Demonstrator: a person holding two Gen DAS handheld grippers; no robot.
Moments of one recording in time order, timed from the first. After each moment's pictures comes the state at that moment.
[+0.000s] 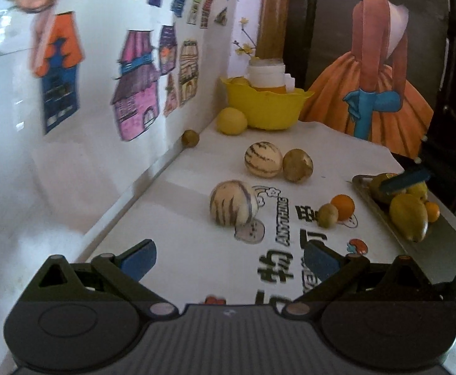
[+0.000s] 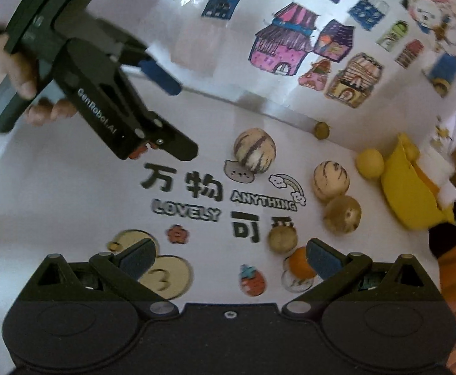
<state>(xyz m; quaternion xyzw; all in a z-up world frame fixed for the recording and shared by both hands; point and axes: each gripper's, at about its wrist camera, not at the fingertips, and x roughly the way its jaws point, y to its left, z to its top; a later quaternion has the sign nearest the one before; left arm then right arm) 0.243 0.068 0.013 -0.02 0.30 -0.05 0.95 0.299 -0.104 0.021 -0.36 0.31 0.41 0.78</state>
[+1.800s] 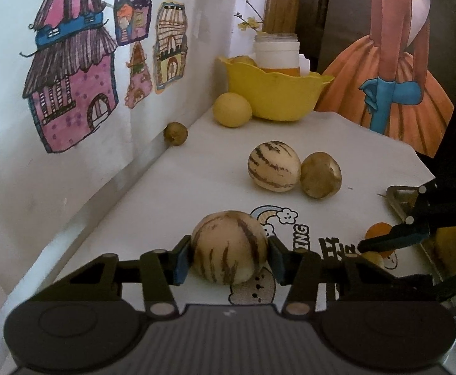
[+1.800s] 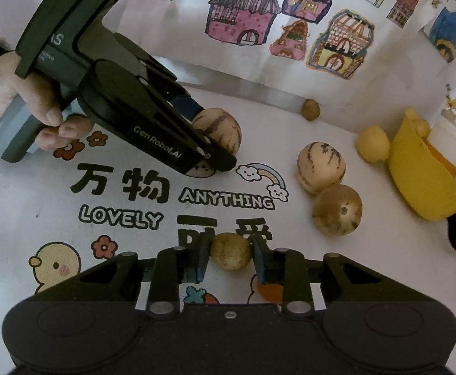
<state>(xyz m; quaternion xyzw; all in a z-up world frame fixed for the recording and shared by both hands) 0.336 0.053 -0.015 -0.03 0.33 -0.04 0.94 0.363 -0.105 -0.013 -0.32 0.33 0.40 0.79</state>
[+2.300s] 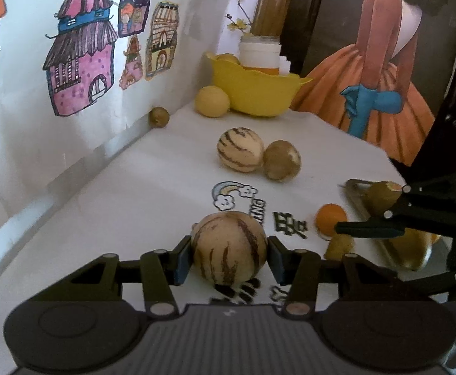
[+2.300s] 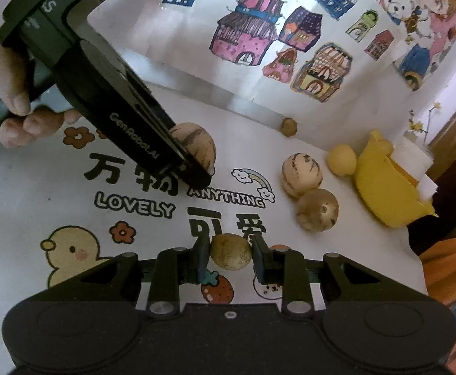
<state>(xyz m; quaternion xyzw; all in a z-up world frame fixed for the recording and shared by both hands) 0.291 0.042 -0.009 -0.08 0.33 -0.07 0.94 0.311 -0.112 -0.014 -0.34 0.26 0.35 0.83</state>
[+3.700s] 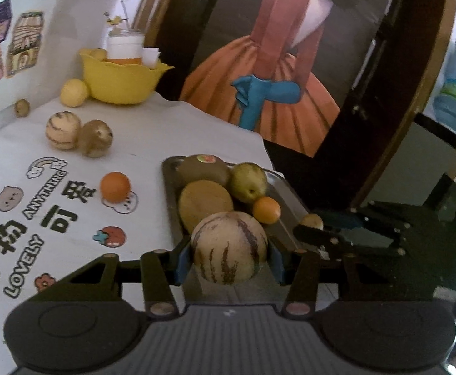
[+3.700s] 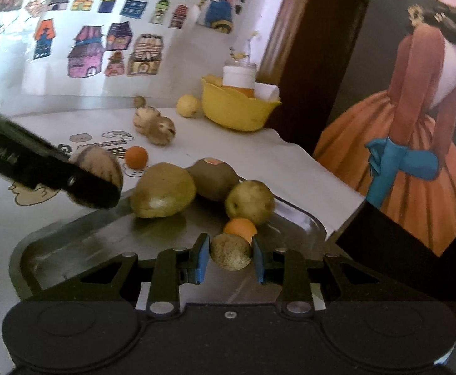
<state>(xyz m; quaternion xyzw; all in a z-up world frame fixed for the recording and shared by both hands) 0.235 -0.110 0.009 -0.11 0.32 -0.21 0.92 0.234 -0.301 0.004 -0.16 0.28 0.15 0.93</state>
